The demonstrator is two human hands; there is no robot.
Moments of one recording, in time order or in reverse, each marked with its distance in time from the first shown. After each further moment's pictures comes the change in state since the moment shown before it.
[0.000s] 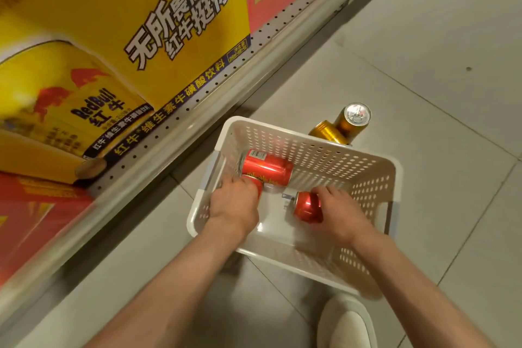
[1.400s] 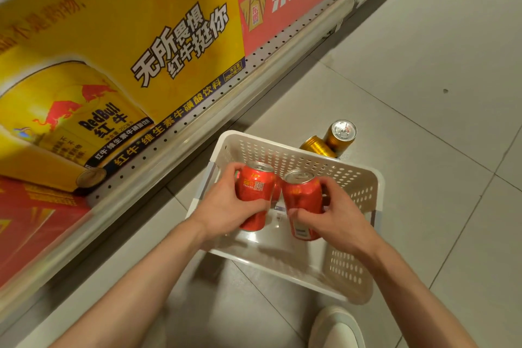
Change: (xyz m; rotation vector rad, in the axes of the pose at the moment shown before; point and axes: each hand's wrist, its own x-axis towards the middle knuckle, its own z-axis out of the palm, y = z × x) left_hand -0.017 -0.020 -0.024 -1.080 0.023 0.101; right_hand -0.049 -0.019 -0.045 0.840 0.164 -0.038
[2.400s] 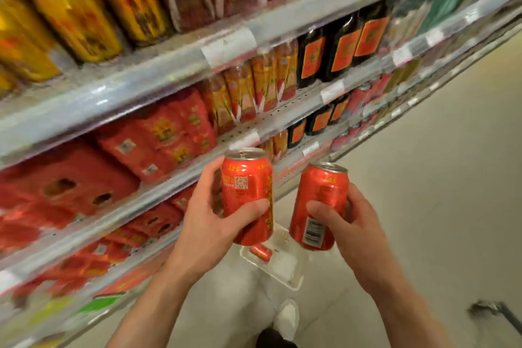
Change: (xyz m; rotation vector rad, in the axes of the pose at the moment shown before) left_hand -0.474 0.558 -0.284 -0.460 0.480 0.341; right_hand -0.398 -0.588 -0.263 0.358 0.008 -0.229
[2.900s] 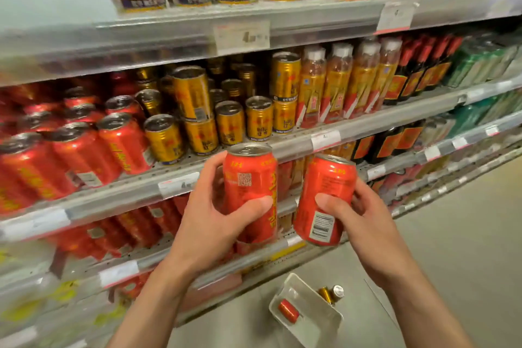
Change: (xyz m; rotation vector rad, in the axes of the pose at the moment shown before) left_hand -0.089 0.148 -0.170 0.018 0.197 0.246; right_hand -0.095 -0.175 0.133 -0.002 -0.238 -0.258
